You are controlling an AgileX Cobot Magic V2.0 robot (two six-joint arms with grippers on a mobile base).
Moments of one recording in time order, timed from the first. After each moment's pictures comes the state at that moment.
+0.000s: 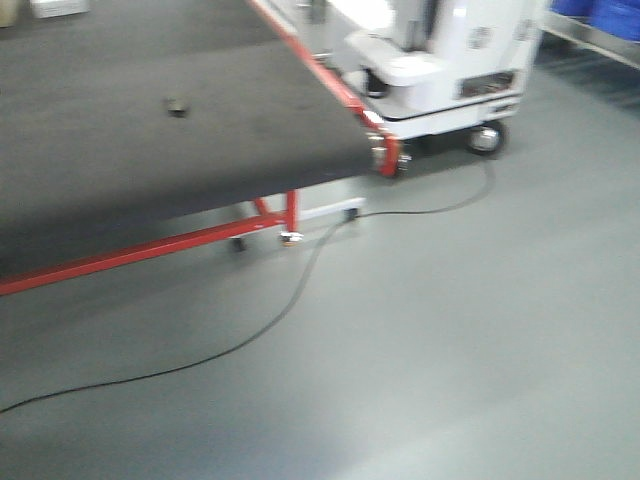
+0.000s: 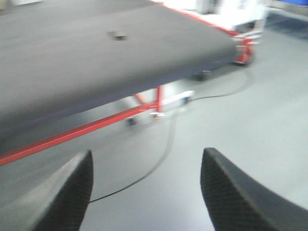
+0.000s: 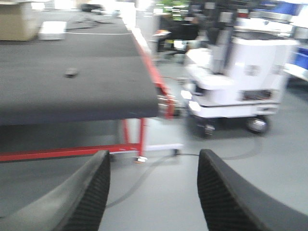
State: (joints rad) left arm -0.07 0.31 -0.43 -0.10 0.51 0.12; right arm 0.16 0.20 -0.44 0.03 0.45 -0.07
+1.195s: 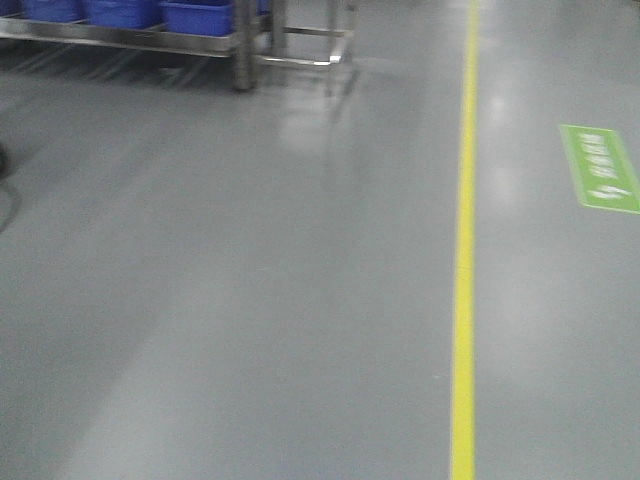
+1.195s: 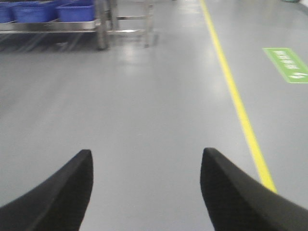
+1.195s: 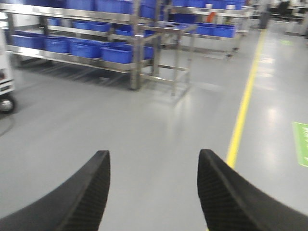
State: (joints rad) left arm -0.07 0.31 -0.43 -0.10 0.51 0.13; right arm 0.16 0.20 -0.44 0.03 0.45 -0.07
